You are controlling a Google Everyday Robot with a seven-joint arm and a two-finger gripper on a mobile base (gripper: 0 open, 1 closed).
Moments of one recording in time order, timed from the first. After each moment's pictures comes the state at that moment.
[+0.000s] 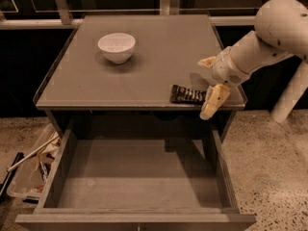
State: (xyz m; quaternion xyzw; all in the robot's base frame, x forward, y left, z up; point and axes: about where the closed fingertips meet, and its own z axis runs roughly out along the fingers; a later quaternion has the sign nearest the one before) arm 0.597 -0.160 0.828 -0.65 0.70 0.09 0.28
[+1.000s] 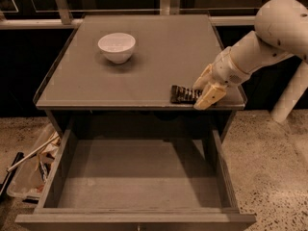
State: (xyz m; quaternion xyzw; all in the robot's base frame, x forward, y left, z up) arm 0.598 -0.160 0.828 -0.65 0.70 0.09 0.28
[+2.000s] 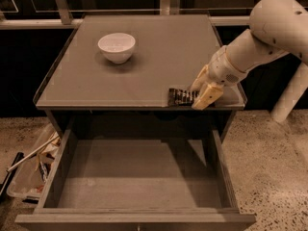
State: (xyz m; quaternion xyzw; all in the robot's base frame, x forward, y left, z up) arm 0.595 -0.151 0.831 -0.66 0.70 0.09 0.27
